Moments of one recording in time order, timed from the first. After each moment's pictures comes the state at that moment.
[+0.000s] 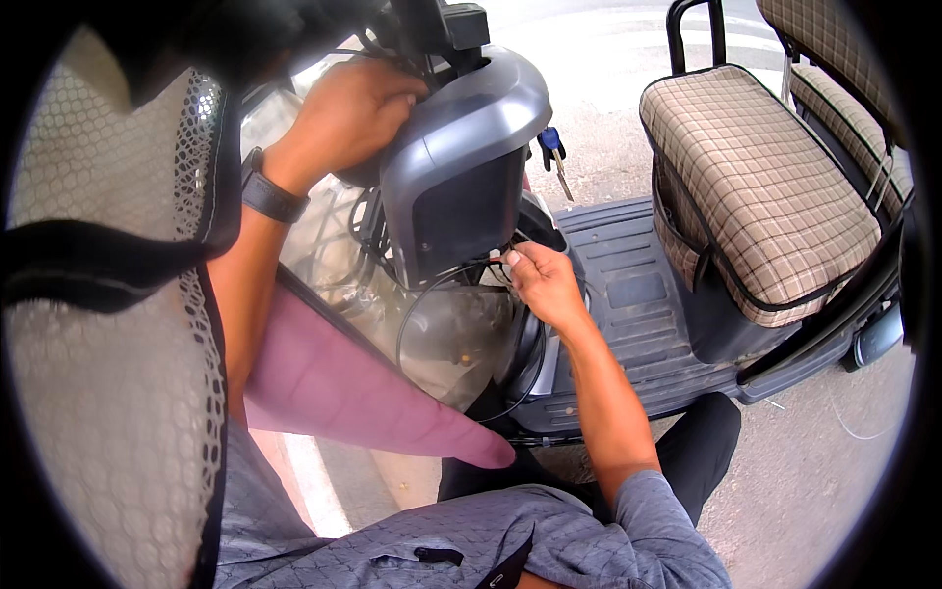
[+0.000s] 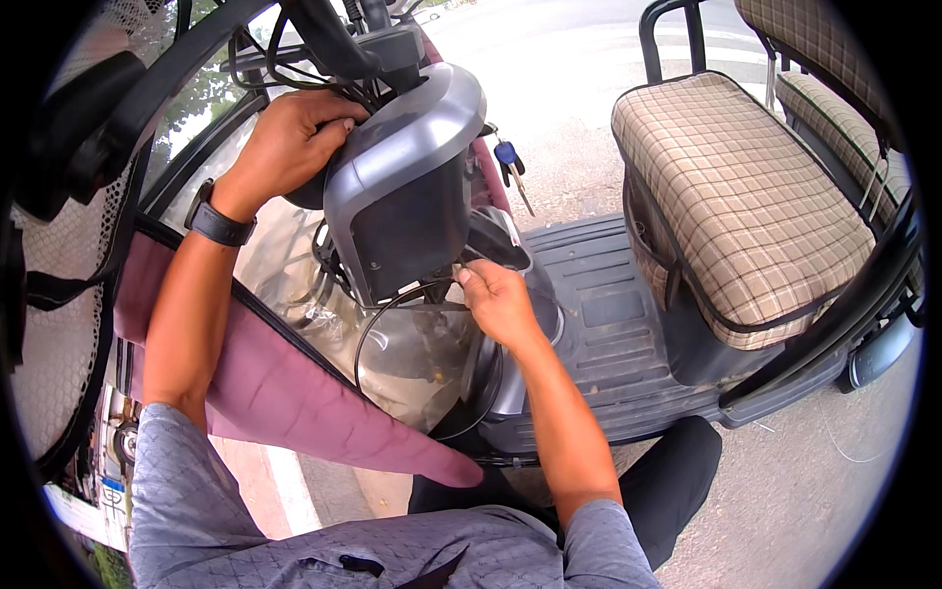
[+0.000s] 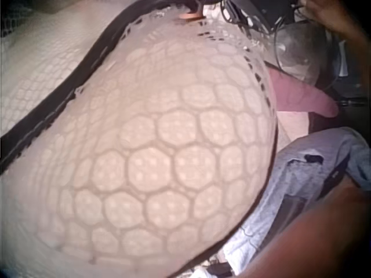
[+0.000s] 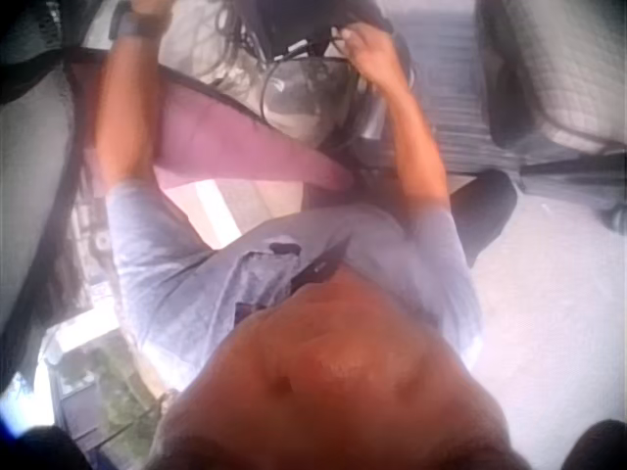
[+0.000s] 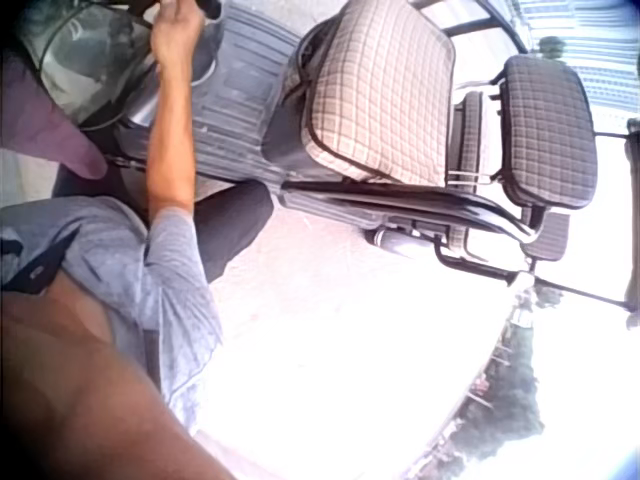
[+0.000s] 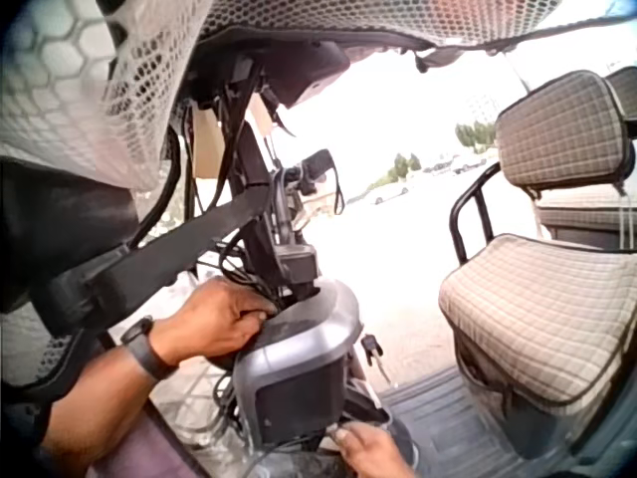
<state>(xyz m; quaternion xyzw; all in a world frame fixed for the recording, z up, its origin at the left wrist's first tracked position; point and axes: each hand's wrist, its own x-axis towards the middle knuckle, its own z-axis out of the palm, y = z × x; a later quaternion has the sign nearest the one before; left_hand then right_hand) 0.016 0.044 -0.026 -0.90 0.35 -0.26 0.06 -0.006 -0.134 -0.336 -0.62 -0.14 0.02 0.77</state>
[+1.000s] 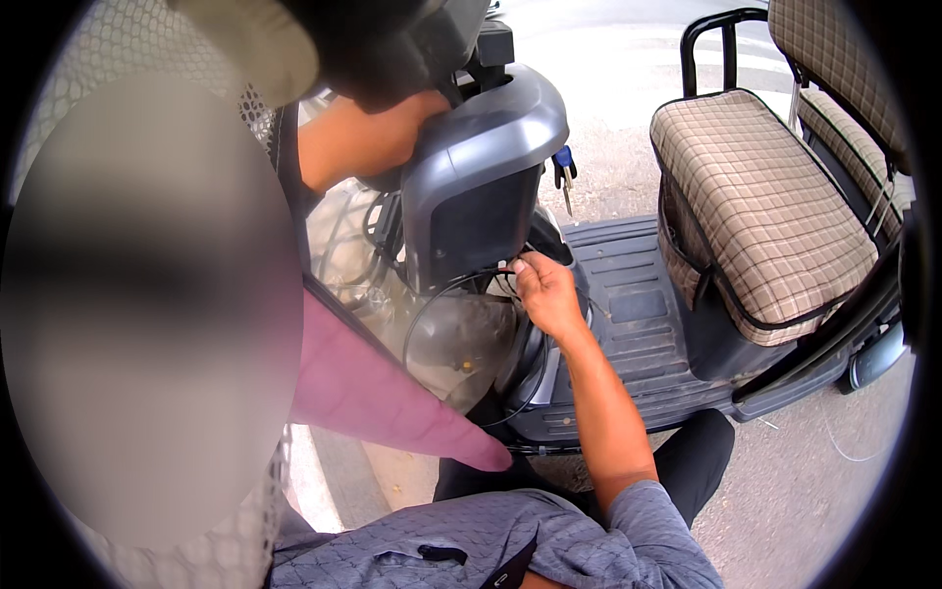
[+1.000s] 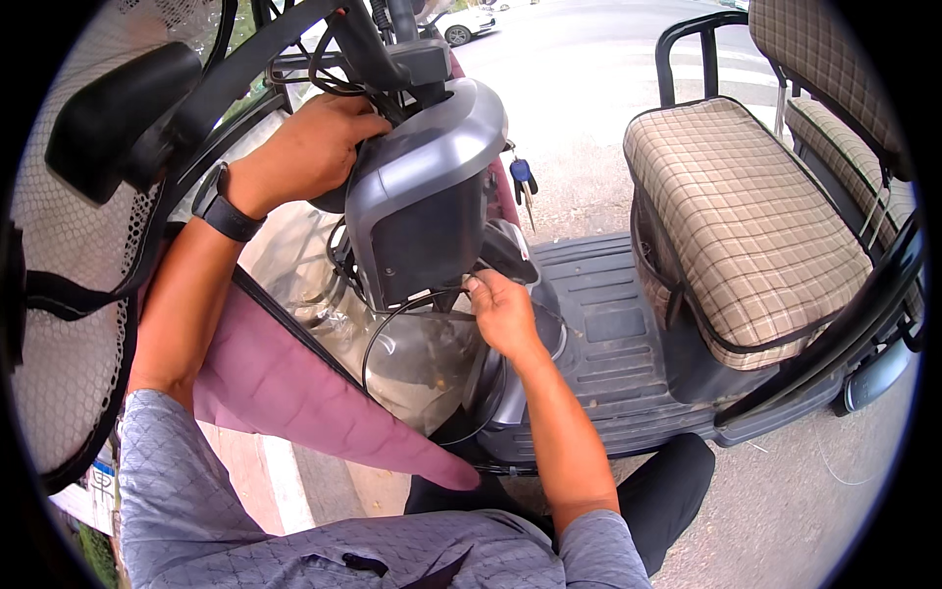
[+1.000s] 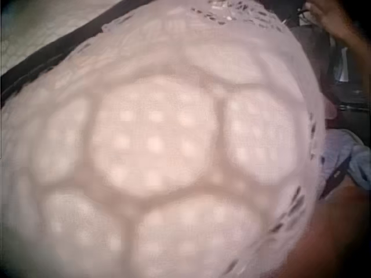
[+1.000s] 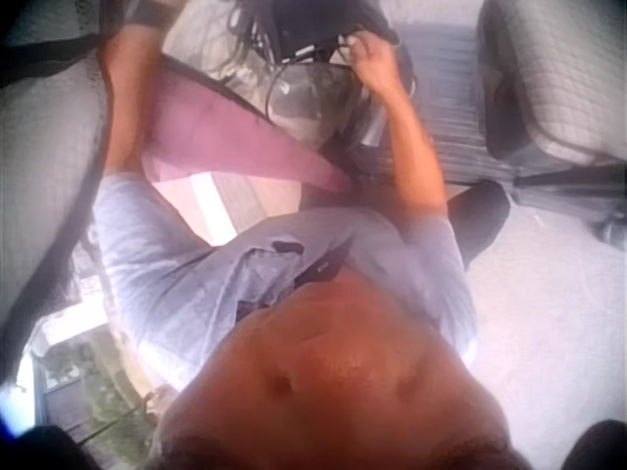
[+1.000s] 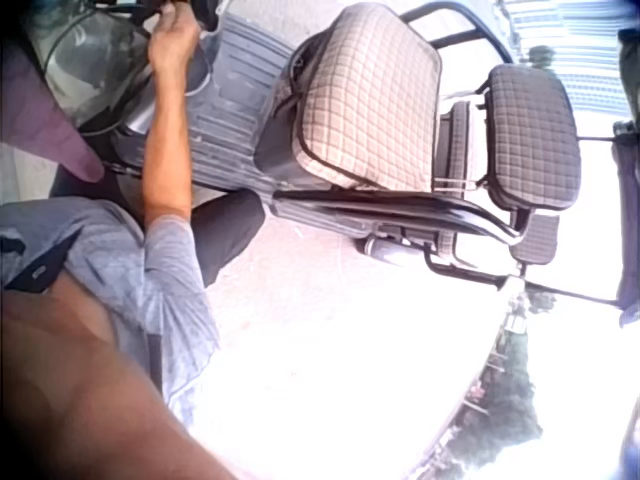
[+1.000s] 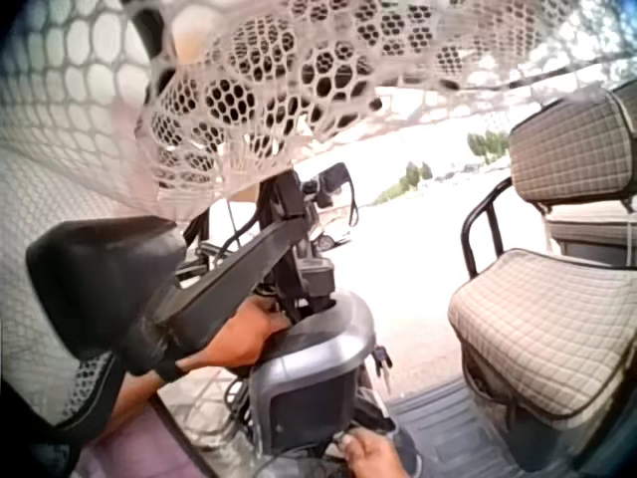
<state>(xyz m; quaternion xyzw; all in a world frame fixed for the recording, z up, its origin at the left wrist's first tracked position) 0.017 0.056 -0.021 -0.90 0.35 -0.21 0.15 -0.009 -0.122 -0.330 -0.63 -0.16 -0.01 0.76</state>
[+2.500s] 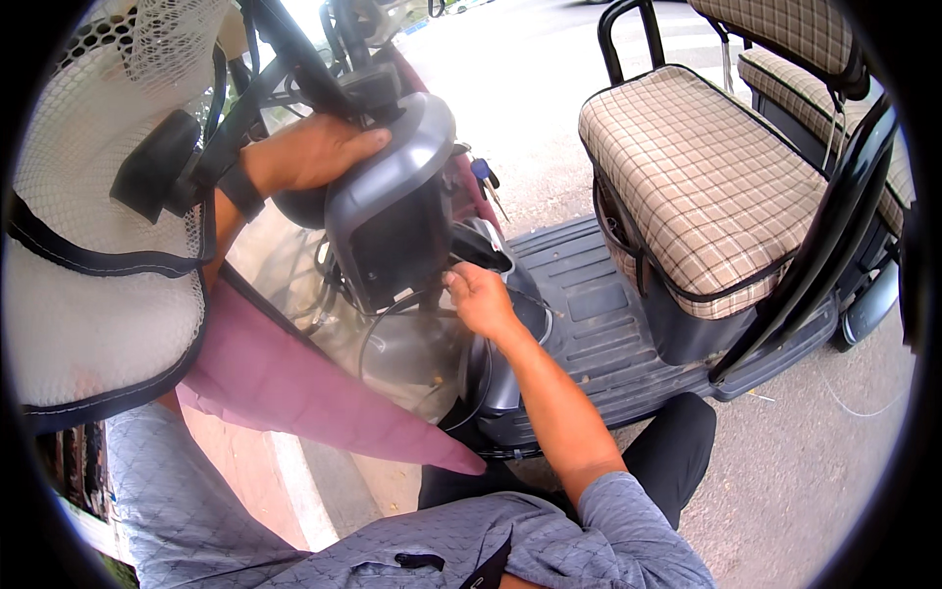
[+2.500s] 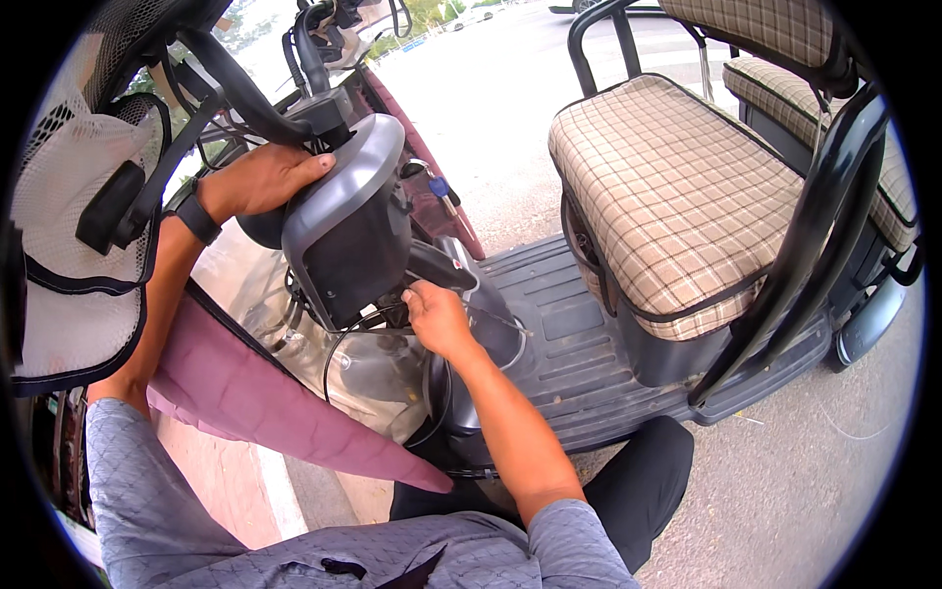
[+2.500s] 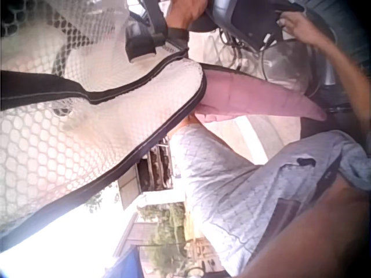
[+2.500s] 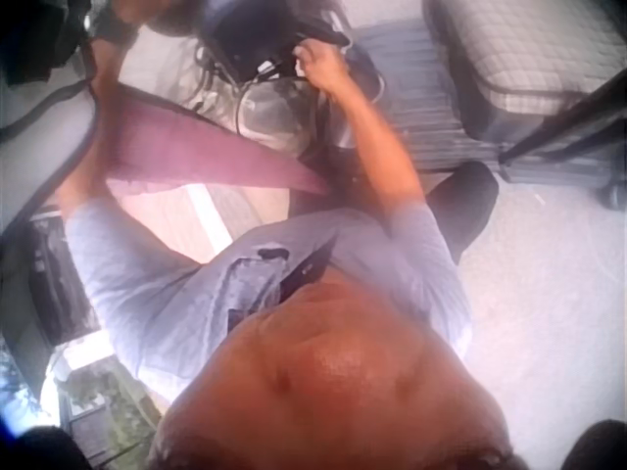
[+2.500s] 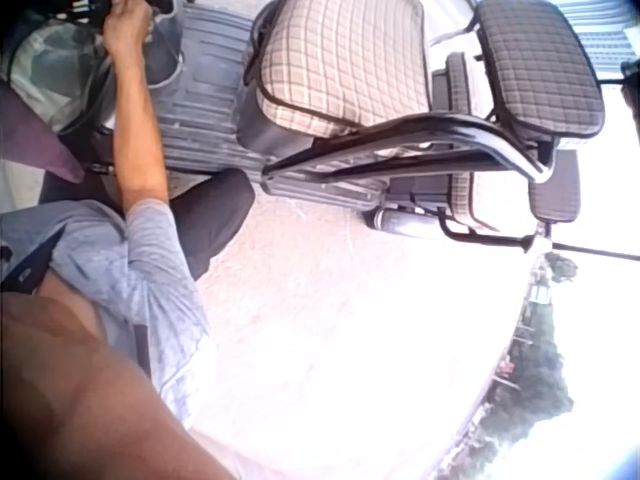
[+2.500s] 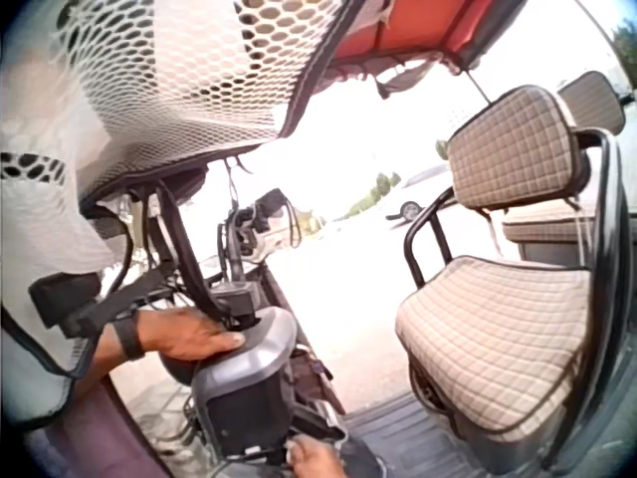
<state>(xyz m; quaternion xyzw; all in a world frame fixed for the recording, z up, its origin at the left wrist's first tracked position) -0.003 -0.021 0.017 -0.98 0.18 0.00 0.10 -0.007 -0.128 -0.330 -0.66 -0.18 -0.05 0.73</state>
